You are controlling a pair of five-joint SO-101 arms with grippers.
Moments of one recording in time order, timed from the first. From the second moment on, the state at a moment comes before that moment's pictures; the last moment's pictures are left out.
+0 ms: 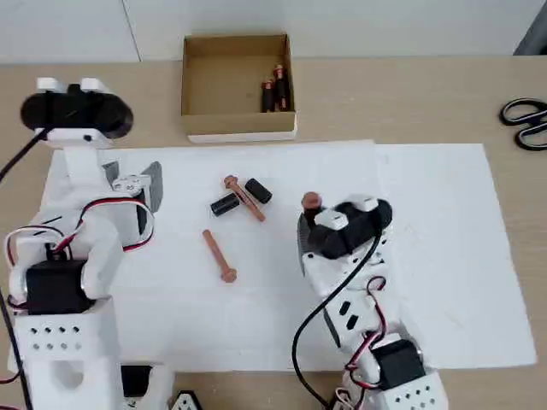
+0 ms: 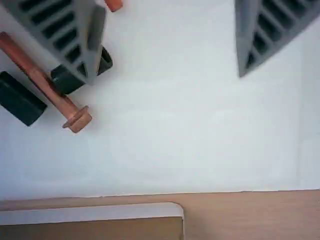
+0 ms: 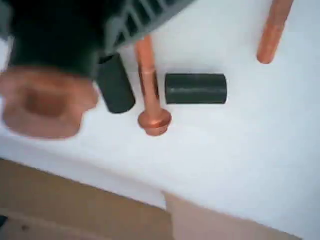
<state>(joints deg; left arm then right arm) -6.9 -47.8 24.4 73.7 2.7 -22.6 -90.4 80.6 35.3 -0.2</state>
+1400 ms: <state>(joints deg) -11.6 -47.8 30.0 79.4 3.0 -20.2 57.1 -52.7 29.5 9.9</state>
